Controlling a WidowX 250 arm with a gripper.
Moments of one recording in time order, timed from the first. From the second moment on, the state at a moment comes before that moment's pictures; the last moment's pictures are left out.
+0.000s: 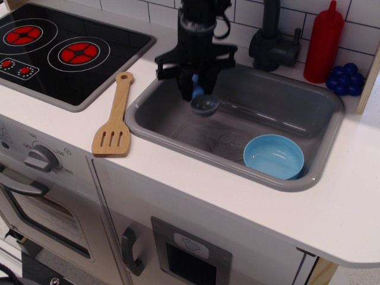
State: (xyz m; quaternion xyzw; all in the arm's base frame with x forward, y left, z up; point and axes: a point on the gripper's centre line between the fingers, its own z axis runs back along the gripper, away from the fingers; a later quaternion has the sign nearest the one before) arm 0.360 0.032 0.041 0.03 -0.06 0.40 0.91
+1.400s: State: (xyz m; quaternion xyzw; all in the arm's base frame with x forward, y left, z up) arm 0.348 -0.063 0.014 0.08 -0.10 0.41 0.90
